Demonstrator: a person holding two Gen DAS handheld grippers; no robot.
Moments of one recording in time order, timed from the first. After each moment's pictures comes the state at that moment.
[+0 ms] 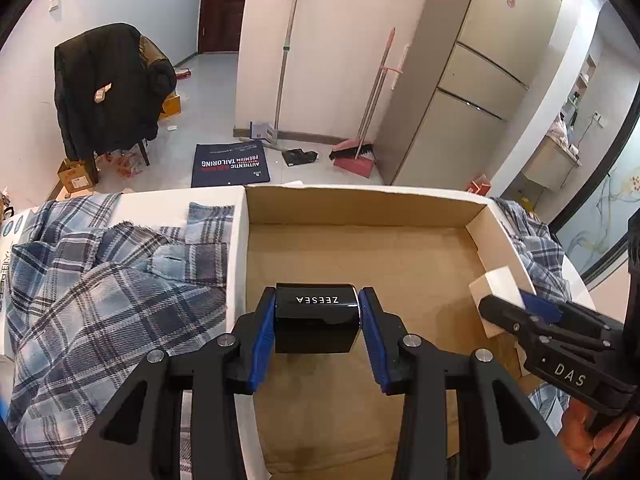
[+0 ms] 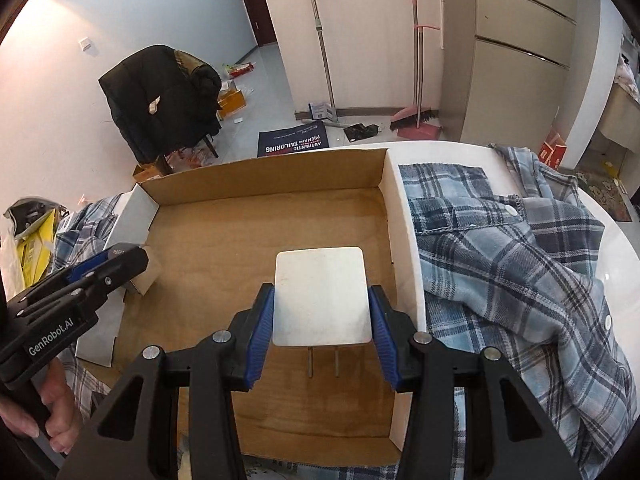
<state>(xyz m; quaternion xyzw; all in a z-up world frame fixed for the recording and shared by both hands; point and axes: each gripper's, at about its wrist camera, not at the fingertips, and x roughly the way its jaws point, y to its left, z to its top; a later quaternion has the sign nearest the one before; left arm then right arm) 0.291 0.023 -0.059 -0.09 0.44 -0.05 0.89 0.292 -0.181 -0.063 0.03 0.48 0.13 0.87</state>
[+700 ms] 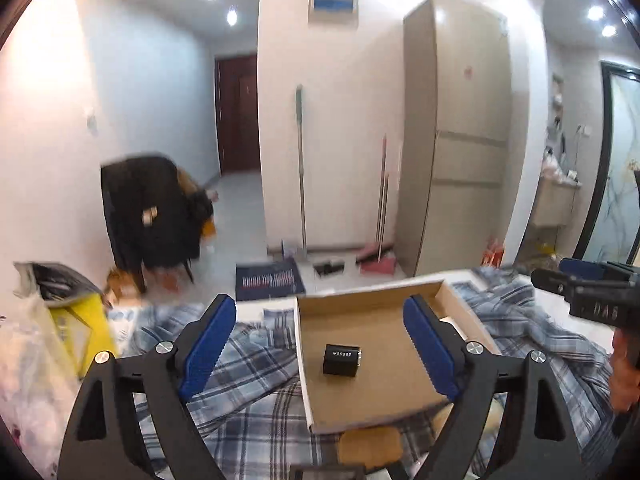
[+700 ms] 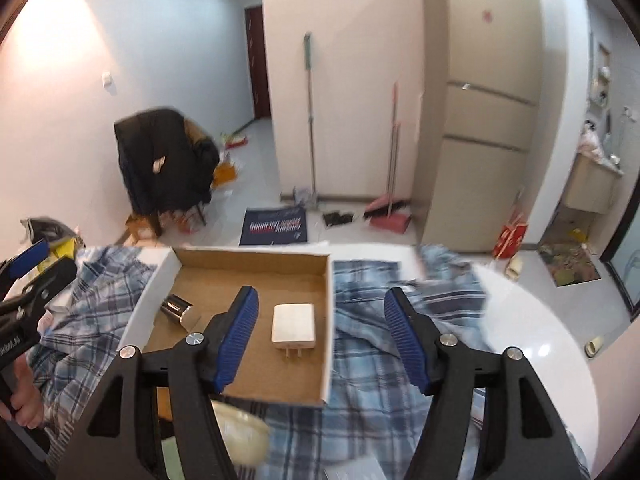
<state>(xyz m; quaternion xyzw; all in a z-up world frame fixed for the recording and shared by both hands) 0.140 0.018 0.064 0.00 0.21 0.00 0.98 0.188 -0.233 0.062 0.01 0.32 0.10 0.94</state>
